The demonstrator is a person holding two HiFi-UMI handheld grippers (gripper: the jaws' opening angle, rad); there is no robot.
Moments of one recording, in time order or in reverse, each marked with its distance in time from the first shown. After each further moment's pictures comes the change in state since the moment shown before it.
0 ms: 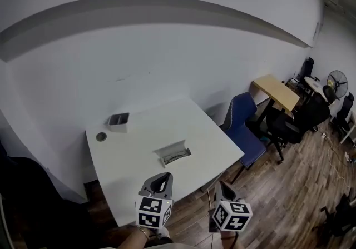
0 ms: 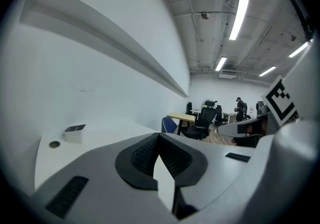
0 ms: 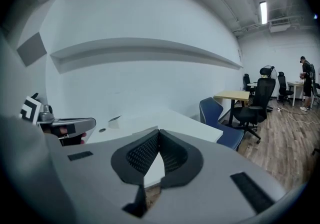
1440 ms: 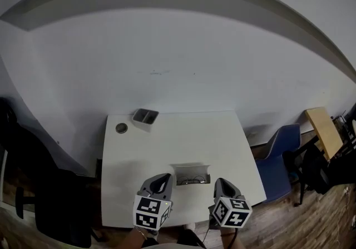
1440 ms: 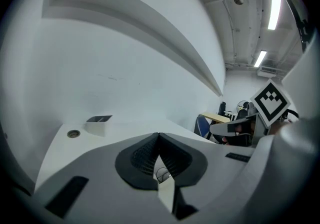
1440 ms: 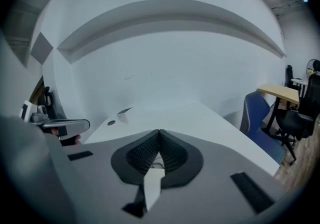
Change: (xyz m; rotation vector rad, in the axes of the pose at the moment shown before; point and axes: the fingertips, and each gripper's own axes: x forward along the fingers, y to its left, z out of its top) left arm 0.066 0.090 -0.010 -0.160 0.067 0.358; right arm 0.192 0.033 0.030 -0.143 0.188 0.358
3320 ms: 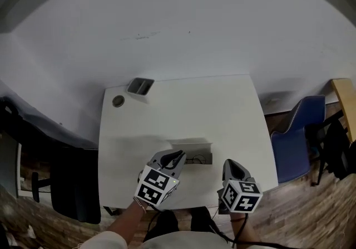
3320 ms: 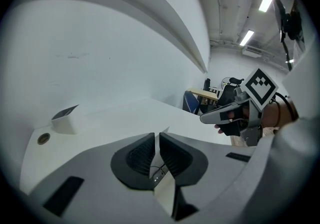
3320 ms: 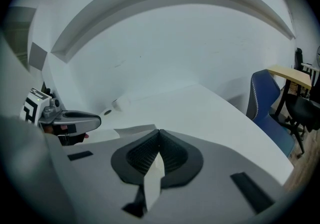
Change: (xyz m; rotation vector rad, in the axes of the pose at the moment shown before) left arm 0.074 -0.041 -0.042 0.169 0.242 -0.152; right arm 0.039 -0.055 -0.041 0.060 0.155 0.099
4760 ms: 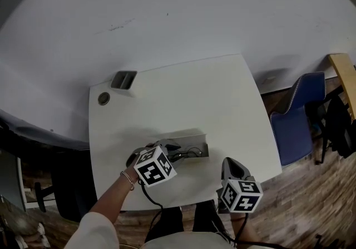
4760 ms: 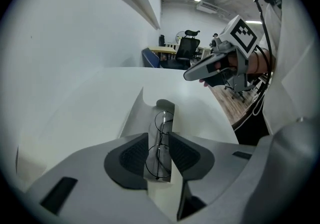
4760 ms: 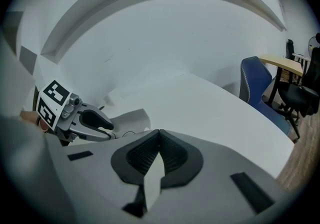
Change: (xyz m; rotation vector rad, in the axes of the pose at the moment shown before) left arm 0.044 -0.017 -0.070 0.476 0.463 -0.389; right arm -0.003 -0.017 -0.040 0.087 0.057 -0.052
